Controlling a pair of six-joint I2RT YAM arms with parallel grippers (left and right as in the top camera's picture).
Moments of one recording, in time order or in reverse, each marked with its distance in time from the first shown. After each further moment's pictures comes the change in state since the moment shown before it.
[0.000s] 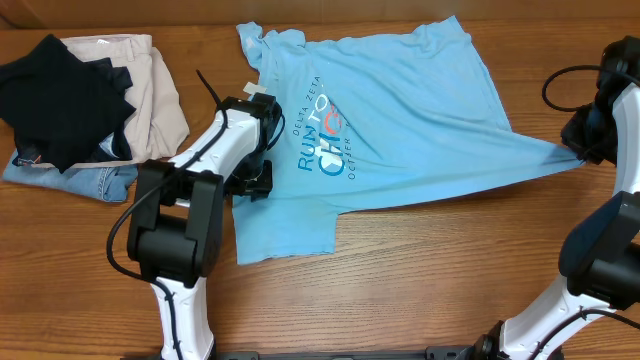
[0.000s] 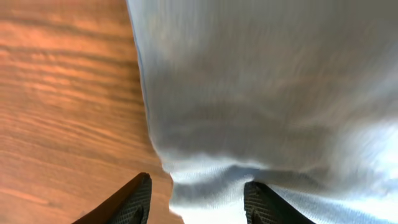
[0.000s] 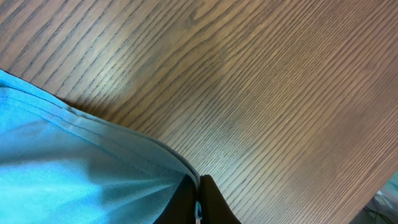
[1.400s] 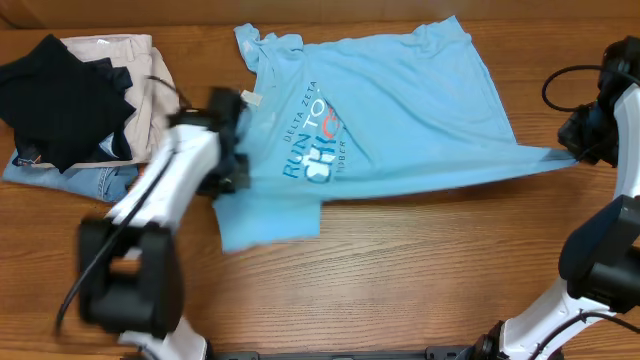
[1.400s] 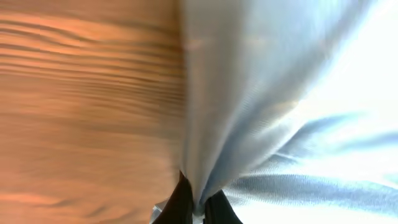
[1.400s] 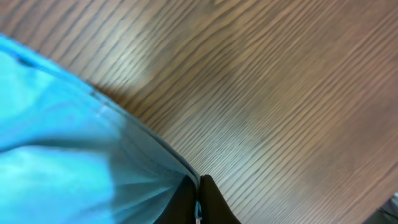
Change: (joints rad) left arm 0.141 -0.341 -0.161 0.089 0.121 0.106; right arm 0.000 -0.027 0.000 -0.023 -0.089 -0.013
